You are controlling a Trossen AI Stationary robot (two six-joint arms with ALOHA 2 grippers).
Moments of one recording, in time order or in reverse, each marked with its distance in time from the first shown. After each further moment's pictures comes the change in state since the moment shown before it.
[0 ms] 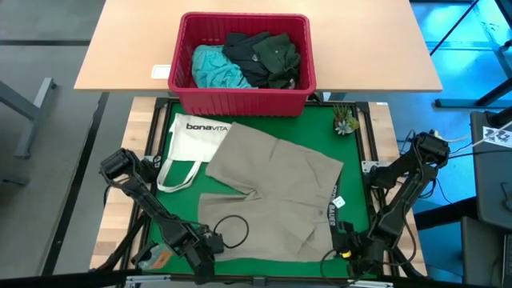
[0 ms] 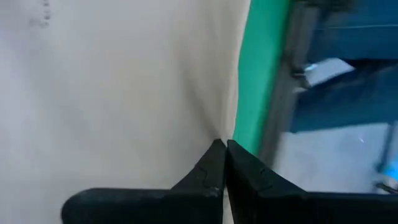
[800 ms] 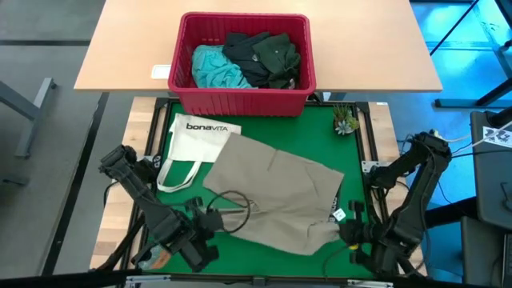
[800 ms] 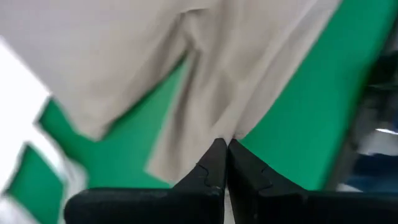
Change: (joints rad) left arm 0.076 -0.018 0.583 -0.921 -0.344 -0.017; right arm -0.046 -0.010 0.444 -0.874 0.282 -0.081
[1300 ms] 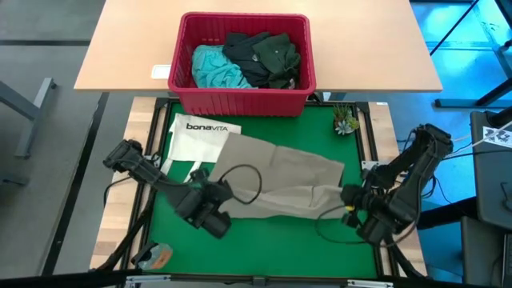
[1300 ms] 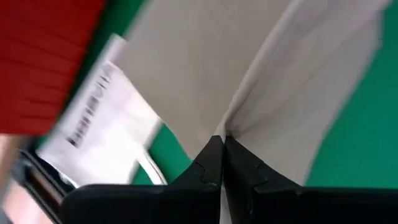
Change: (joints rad) left arm 0.198 0.001 -0.013 -0.168 -0.197 0.128; right arm -0.145 -0.132 -0.048 -0.351 0.064 0.262
